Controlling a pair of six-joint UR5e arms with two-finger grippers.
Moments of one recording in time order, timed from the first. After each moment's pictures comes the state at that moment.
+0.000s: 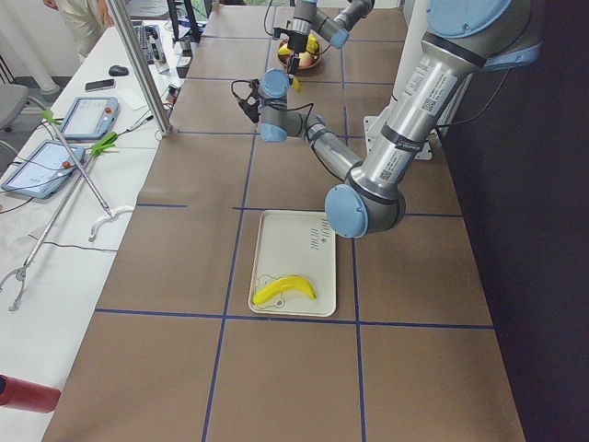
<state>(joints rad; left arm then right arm) -0.76 -2.14 -1.61 -2.52 -2.06 -2.30 0.60 -1.12 1.85 -0.90 1.91 1.26</state>
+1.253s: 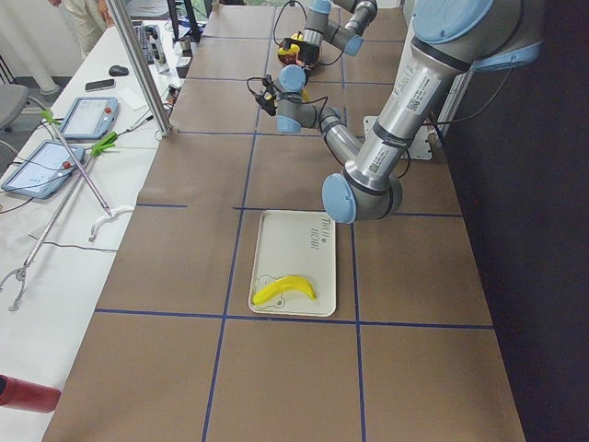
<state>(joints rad) -0.63 -2.21 -1.57 -2.52 -1.89 -2.41 0.49 -1.05 1.85 -0.94 1.80 1.28</state>
